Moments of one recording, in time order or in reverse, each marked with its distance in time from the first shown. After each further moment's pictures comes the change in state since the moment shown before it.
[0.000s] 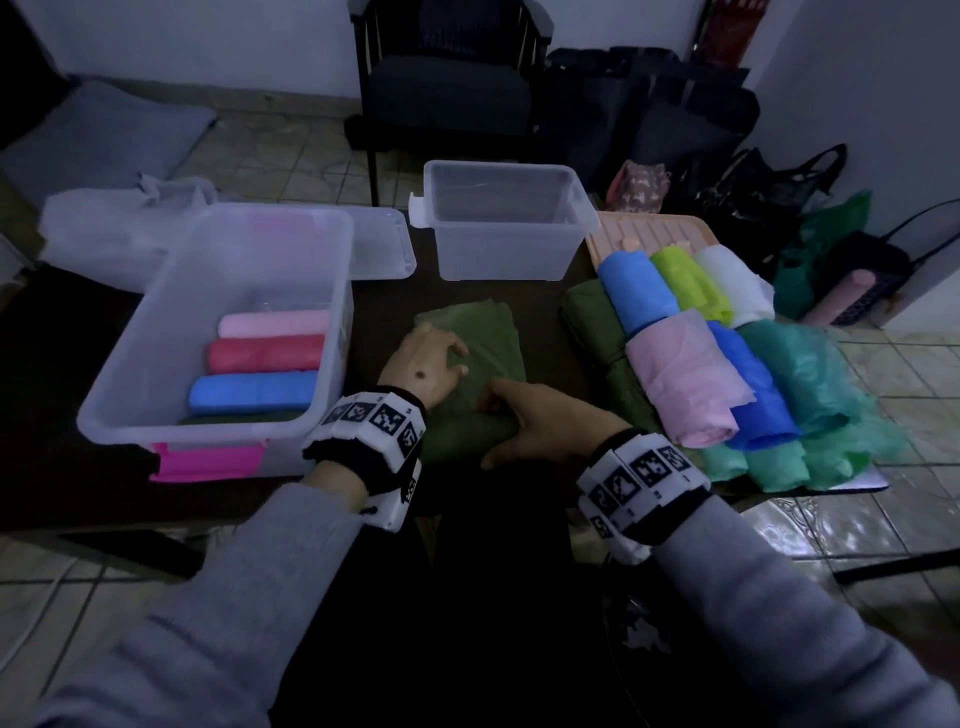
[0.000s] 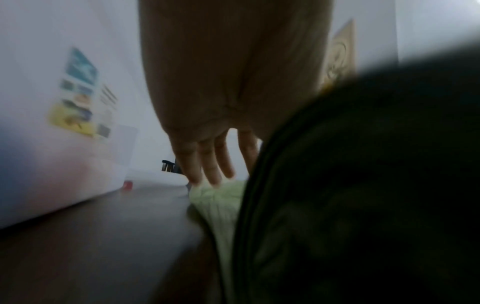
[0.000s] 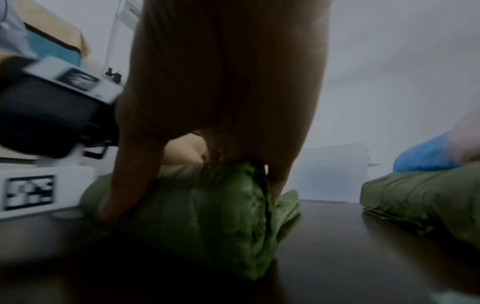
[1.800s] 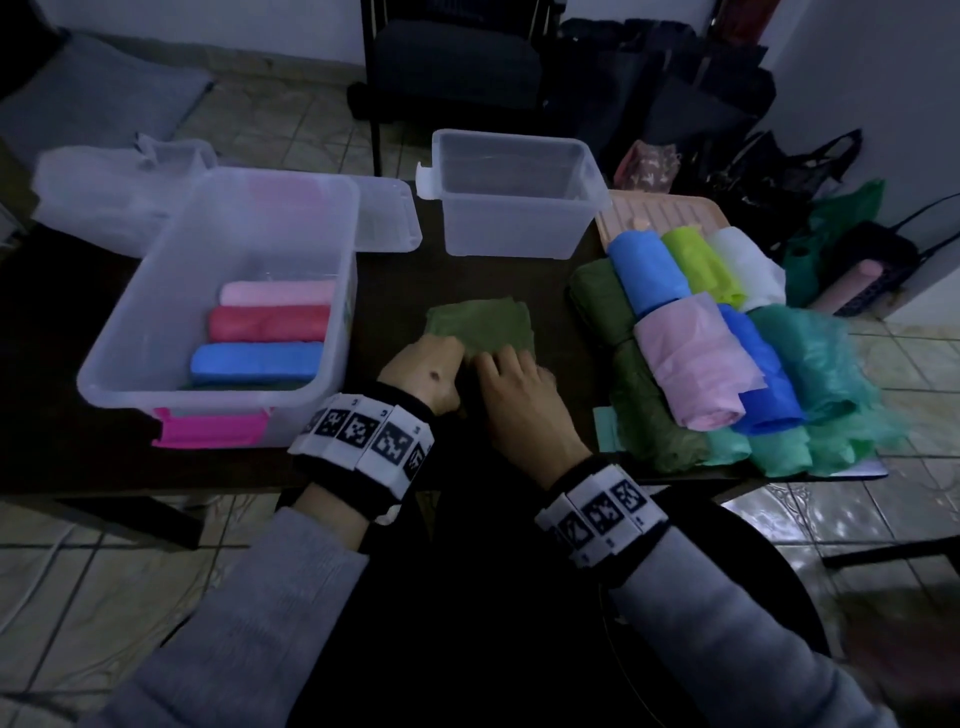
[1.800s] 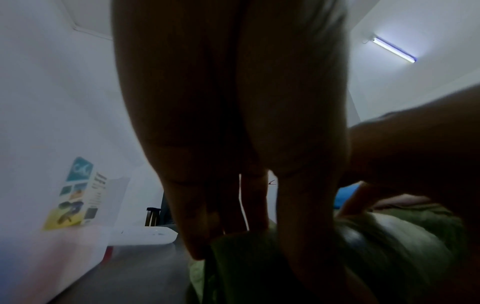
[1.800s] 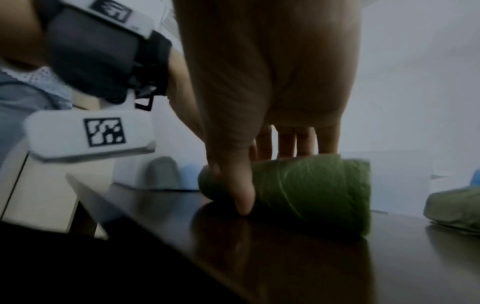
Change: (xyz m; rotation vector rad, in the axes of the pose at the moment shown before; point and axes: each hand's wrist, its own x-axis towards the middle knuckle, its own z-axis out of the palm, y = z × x) left_hand -0.040 0.020 -0.014 0.237 -0.288 -0.043; right_hand -0.007 -0.041 0.037 -0.439 0.396 0.050
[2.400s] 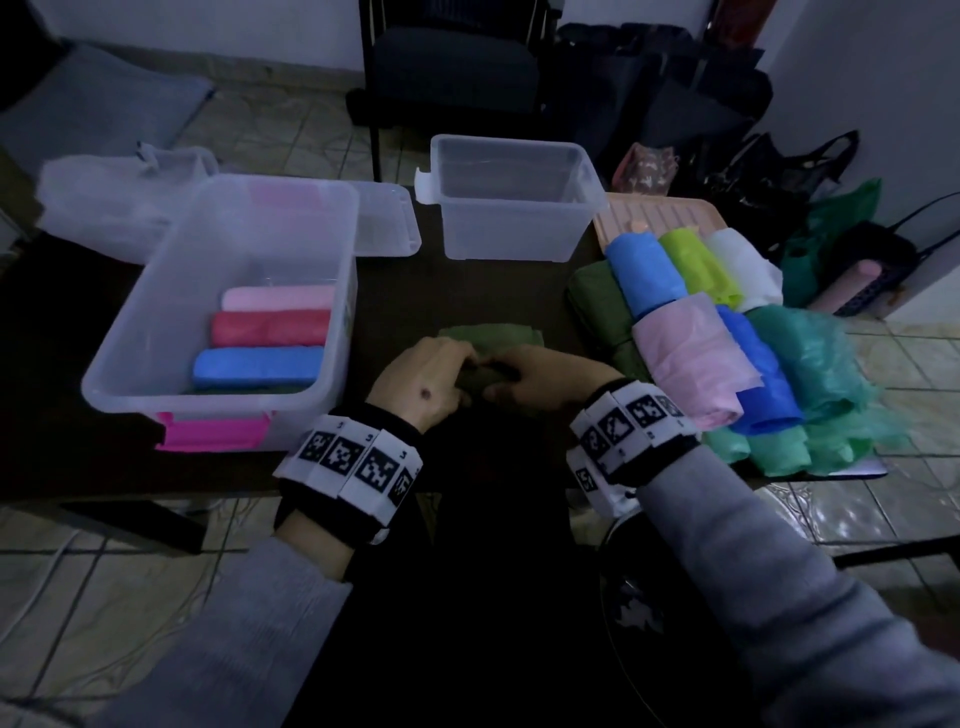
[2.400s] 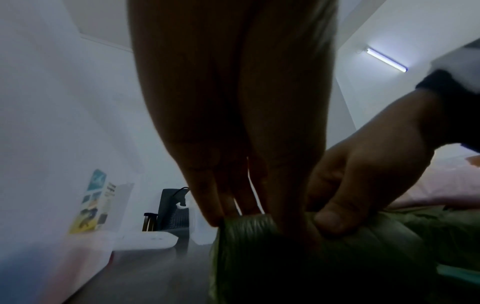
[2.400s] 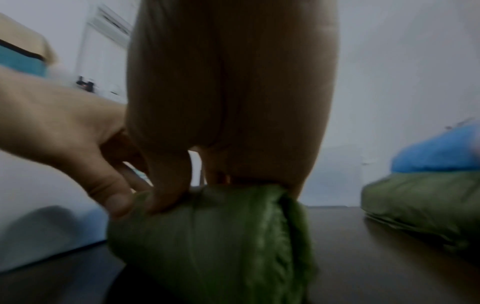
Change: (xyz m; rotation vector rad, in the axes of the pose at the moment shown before) left_hand -0.009 -0.005 -0.001 -0.112 0.082 0.118; right_hand 0.040 0.044 -0.025 0.395 -0.490 0.062
